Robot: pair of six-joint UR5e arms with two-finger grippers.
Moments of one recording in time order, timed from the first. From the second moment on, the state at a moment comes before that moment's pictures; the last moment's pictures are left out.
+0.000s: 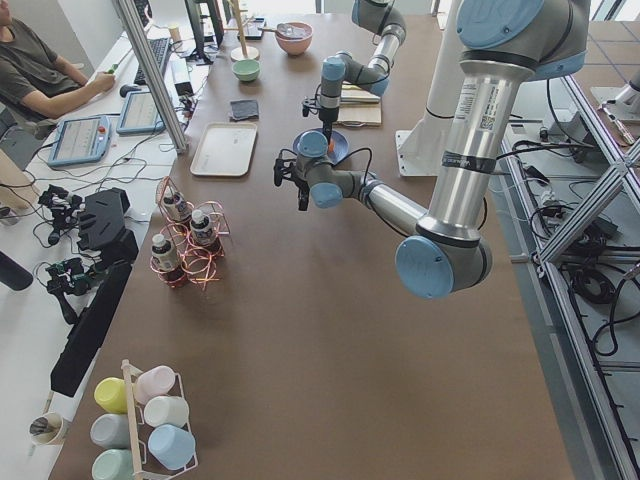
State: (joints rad) left arm -0.72 -1.82 -1.71 -2.20 -2.01 -1.21; right arm 0.43 -0.82 1.51 -1.39 1.81 1.28
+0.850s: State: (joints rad) left arm -1.11 -1.70 -1.72 -2.01 -2.27 -0.86; right arm 0.85 -1.15 1.77 -1.47 2.12 0.87
